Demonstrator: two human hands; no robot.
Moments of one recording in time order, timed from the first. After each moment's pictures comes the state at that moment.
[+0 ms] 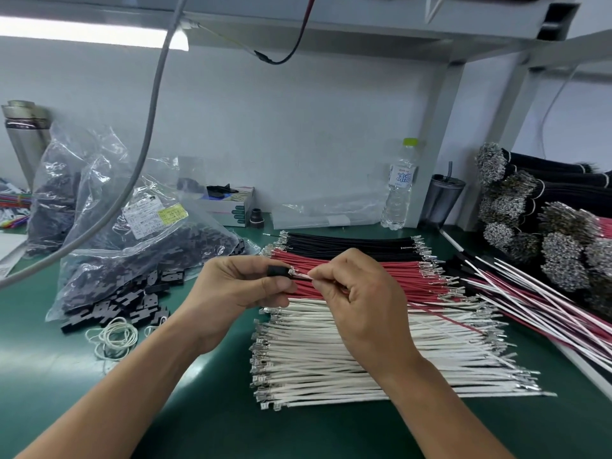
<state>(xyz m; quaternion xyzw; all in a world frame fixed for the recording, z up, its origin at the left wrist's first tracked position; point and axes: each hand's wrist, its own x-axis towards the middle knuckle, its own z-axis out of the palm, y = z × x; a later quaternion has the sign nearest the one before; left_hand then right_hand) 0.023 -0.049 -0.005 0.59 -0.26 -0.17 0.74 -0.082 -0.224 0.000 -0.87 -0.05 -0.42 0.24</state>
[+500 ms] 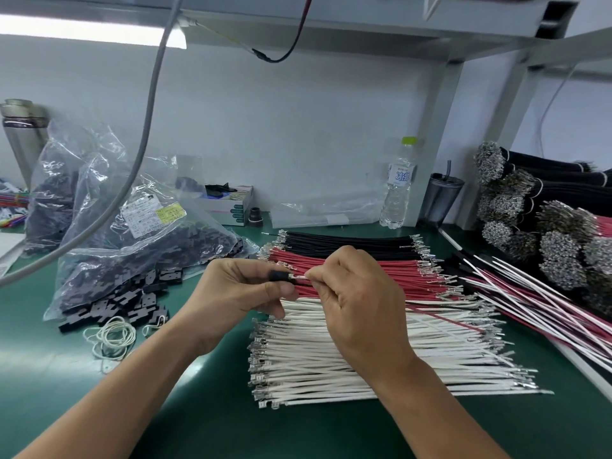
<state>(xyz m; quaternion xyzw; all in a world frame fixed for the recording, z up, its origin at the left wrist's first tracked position) 0.020 -0.049 -0.006 0.64 -0.29 -0.15 0.70 -0.082 -0.218 0.000 -0.88 -0.06 -0.46 0.11</state>
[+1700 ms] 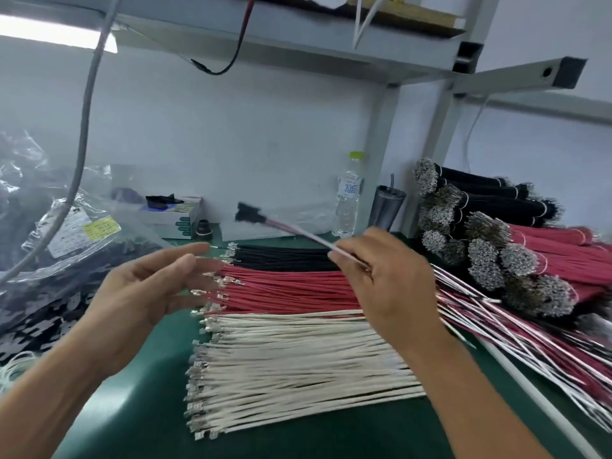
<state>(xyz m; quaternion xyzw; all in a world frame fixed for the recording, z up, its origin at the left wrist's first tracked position) 0.051 -0.027 -0.009 0.59 -0.31 -0.11 0.74 -0.115 -0.298 0.042 -0.88 0.01 -0.46 0.09</state>
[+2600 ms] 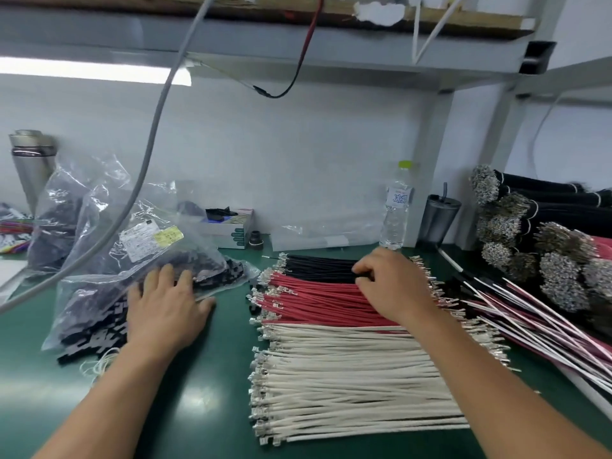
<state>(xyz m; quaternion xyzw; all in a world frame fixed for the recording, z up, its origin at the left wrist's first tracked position) 0.100 -0.008 -0.028 0.99 -0.06 0.12 0.02 -0.019 -0.322 0.012 -0.96 0.11 -0.25 0.09</state>
